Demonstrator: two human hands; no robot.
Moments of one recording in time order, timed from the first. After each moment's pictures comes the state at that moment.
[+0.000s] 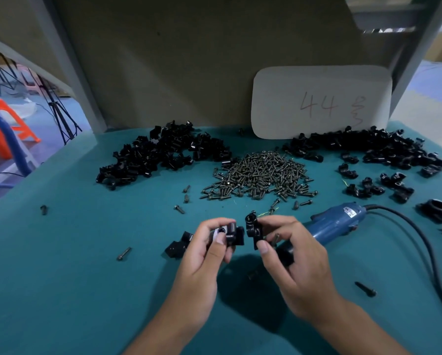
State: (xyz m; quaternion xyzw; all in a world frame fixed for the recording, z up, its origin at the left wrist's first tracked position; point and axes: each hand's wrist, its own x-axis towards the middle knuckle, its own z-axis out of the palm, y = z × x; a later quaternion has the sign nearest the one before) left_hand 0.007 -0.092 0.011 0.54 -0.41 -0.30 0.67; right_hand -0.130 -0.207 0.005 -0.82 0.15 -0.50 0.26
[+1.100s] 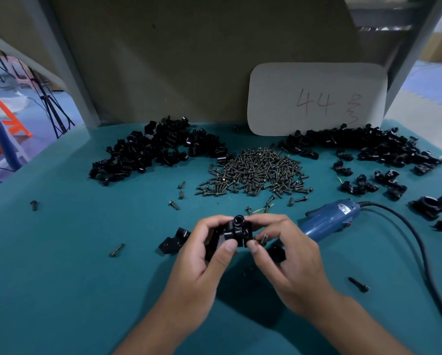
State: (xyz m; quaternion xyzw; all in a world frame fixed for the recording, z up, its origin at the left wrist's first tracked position) left_hand 0.010 -0.093 0.006 0.56 -0.47 -0.25 0.63; right_hand -0.131 -0.209 0.008 -0.84 0.11 -0.48 0.25
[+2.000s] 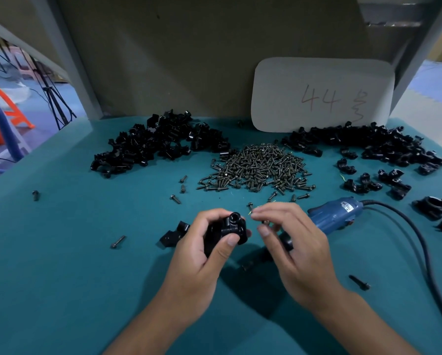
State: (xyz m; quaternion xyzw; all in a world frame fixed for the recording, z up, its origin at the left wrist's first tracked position) left_hand 0.013 -0.095 0.000 0.57 -0.49 -0.20 0.63; right_hand -0.133 -0.215 0.013 -0.84 0.13 -0.48 0.22
